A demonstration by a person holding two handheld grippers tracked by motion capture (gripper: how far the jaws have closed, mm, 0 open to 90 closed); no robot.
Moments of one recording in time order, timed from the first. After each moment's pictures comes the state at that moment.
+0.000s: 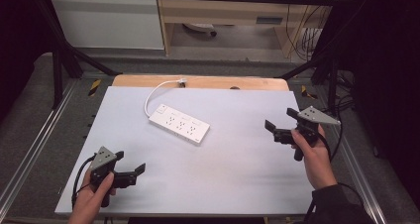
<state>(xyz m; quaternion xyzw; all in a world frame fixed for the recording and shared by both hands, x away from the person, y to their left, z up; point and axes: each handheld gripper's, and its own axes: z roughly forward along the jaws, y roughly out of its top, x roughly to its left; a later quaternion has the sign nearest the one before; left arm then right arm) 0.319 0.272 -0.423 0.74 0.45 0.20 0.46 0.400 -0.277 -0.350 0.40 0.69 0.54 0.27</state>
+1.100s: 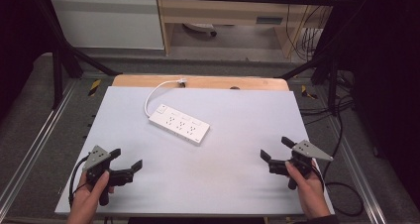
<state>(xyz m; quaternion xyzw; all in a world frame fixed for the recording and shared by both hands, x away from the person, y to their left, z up) 0.318 0.280 -0.418 0.71 0.46 0.21 0.49 0.348 -0.268 -0.421 0.41 0.69 0.54 0.25</state>
